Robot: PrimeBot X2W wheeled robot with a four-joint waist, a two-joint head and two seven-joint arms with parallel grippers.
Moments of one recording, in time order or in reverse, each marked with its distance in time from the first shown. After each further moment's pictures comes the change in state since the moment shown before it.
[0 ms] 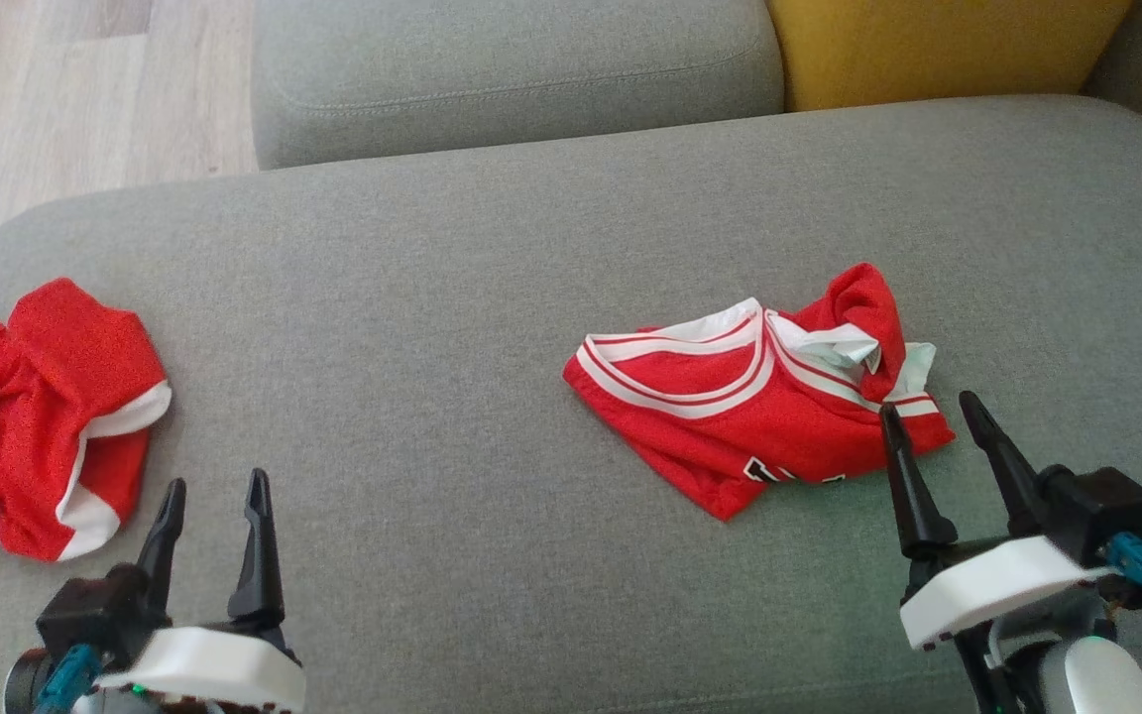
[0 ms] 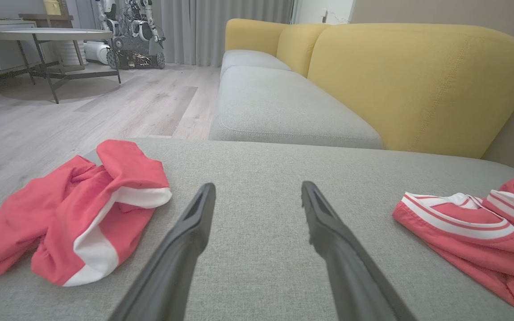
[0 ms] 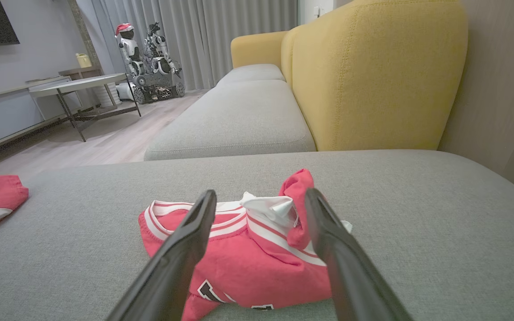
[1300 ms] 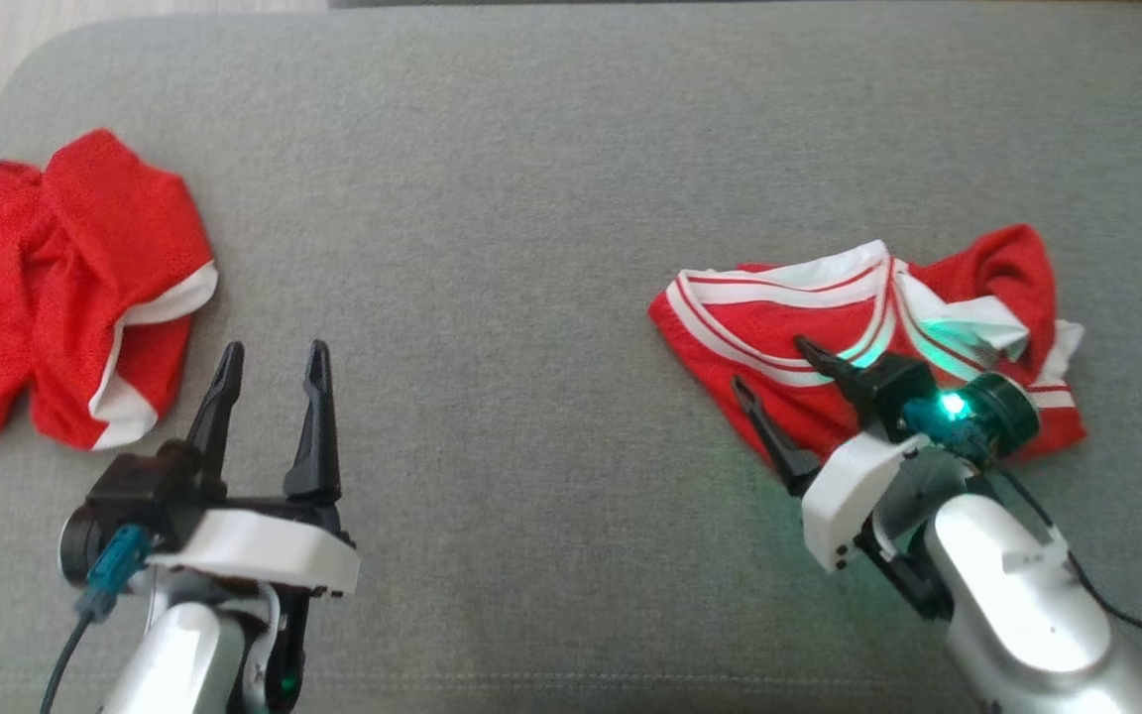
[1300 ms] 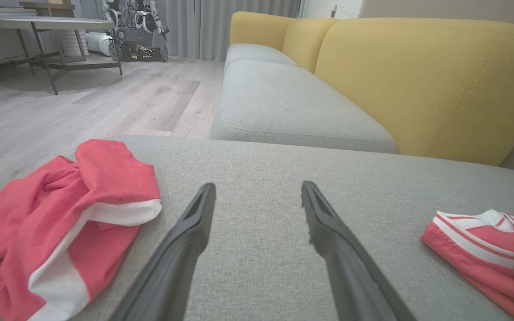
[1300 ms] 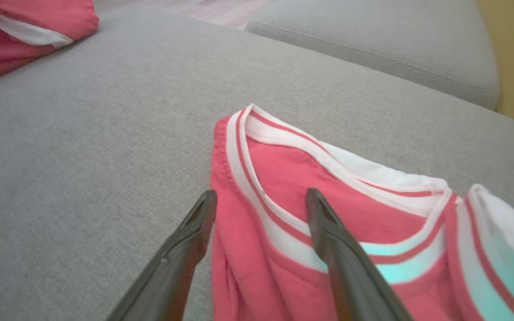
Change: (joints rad) left arm -0.231 -0.039 -0.077 0.055 0.023 -0.042 -0.016; right arm -0.399 -0.167 0.420 0.399 0.020 0.000 0.040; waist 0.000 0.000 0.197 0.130
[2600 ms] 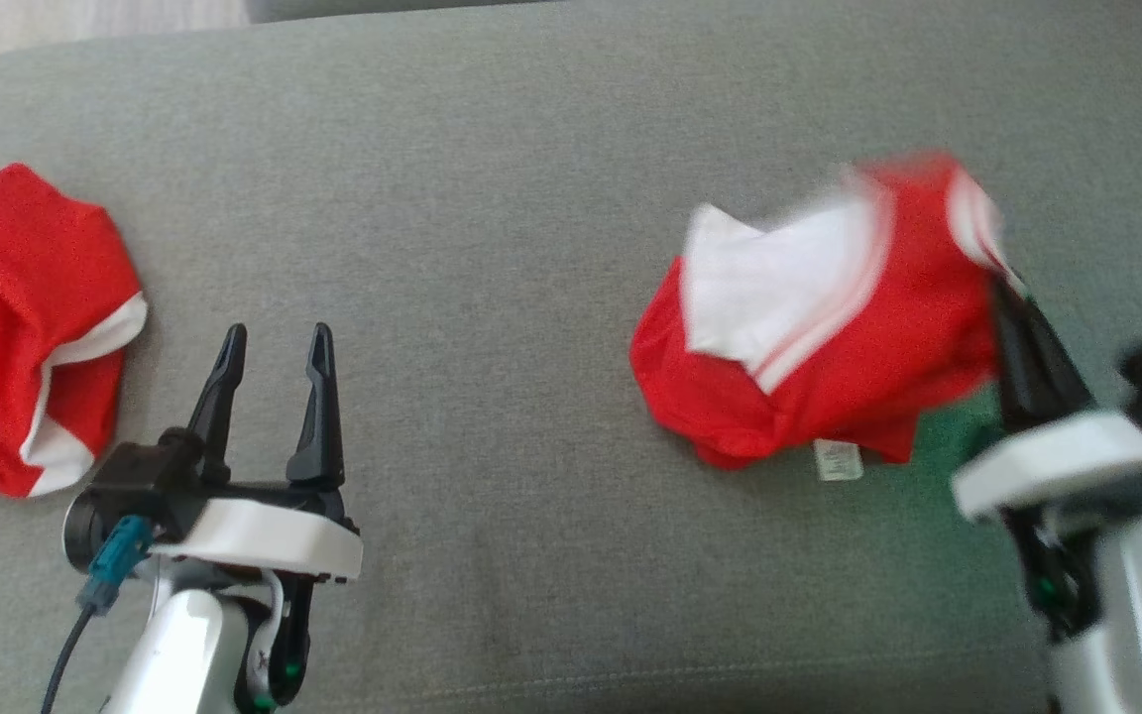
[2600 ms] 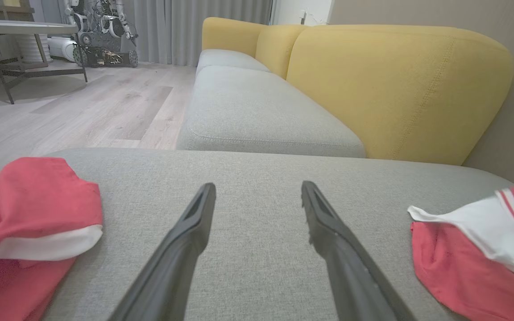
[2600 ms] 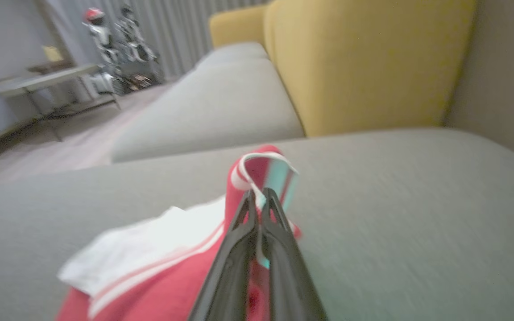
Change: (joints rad) left arm -0.019 -0.055 0.051 0.026 0.052 -0.057 -0.009; right arm 0.164 0.128 -0.476 -0.293 0.066 0.000 -0.052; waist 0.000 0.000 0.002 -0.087
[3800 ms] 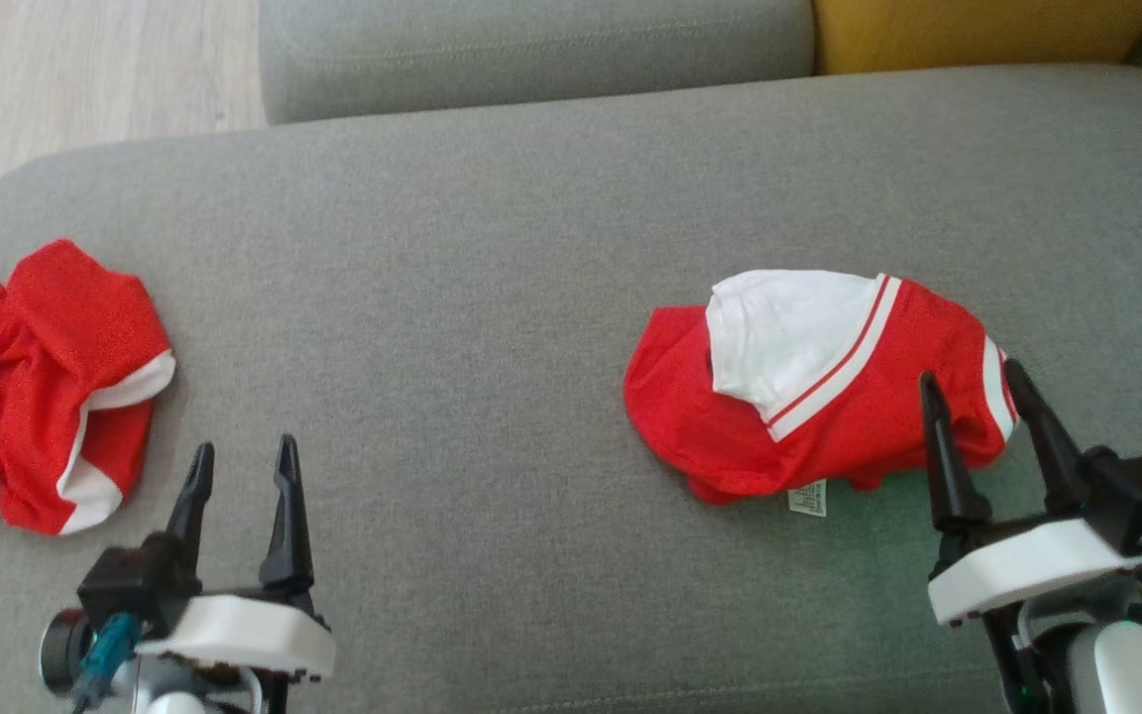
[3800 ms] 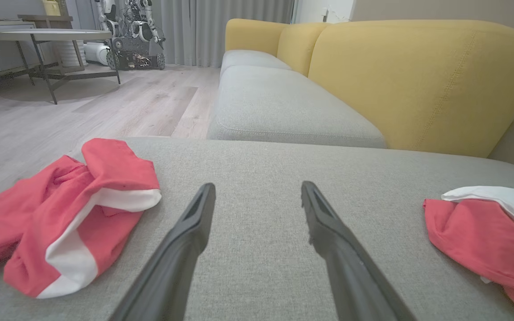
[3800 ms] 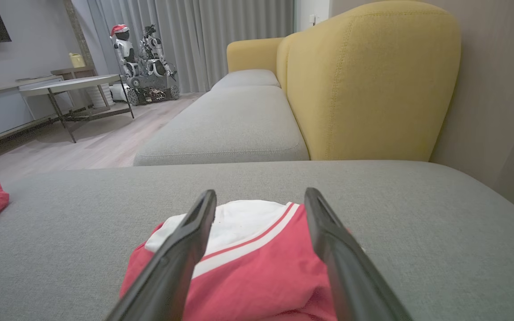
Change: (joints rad) left arm 0.166 -0.011 0.071 0.004 0.035 0.018 0.000; right arm 0.206 0.033 0.005 -0.139 -0.103 0.000 -0.009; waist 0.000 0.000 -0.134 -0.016
